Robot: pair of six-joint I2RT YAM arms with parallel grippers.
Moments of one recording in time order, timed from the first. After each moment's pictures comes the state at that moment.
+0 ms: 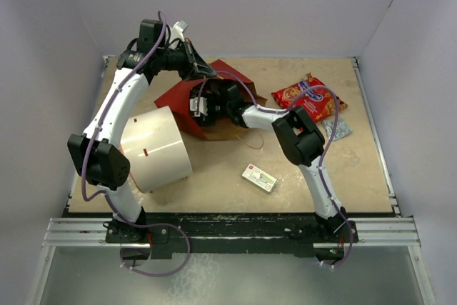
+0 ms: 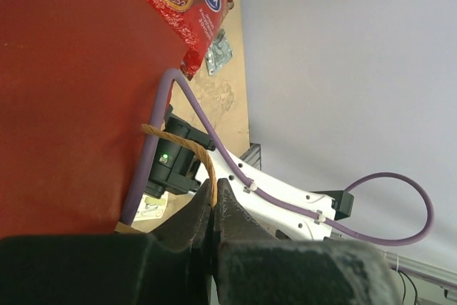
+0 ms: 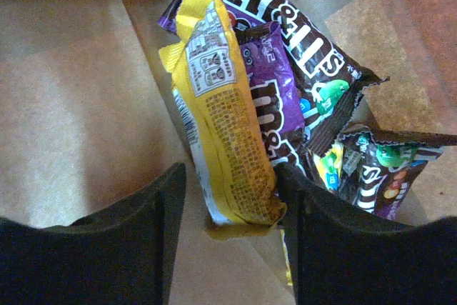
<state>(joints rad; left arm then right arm) -0.26 1.76 1.86 -0.70 0.74 -0.83 0.66 2.33 1.63 0.20 -0.57 -0.94</state>
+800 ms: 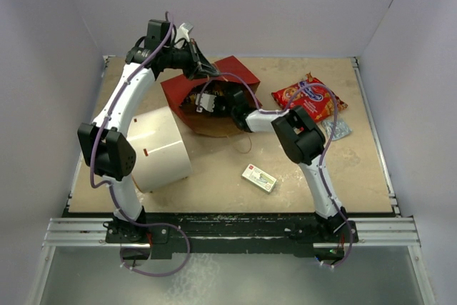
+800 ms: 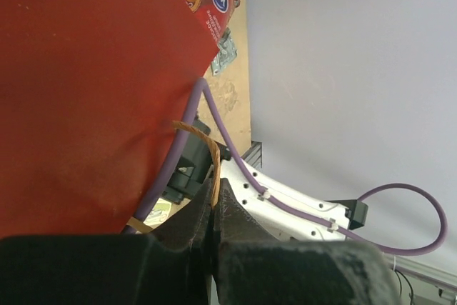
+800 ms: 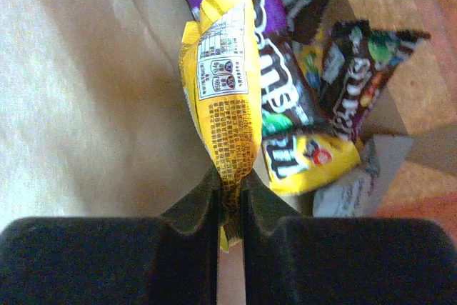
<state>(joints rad) -0.26 1.87 1.92 -0.70 0.77 -0.82 0.63 2.32 1.50 0.41 -0.22 -0.87</state>
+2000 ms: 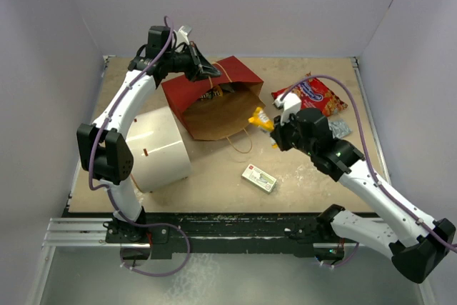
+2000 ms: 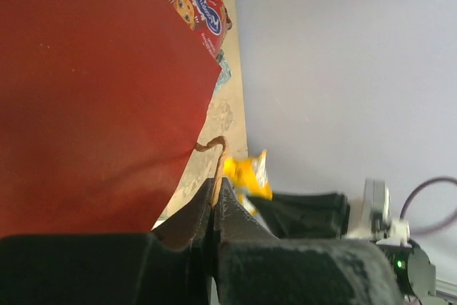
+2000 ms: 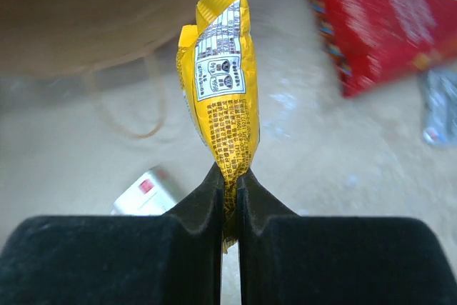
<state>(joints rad) -0.26 1.81 1.74 -0.45 0.74 -0.89 0.62 0.98 0.95 -0.55 0.18 0.17</state>
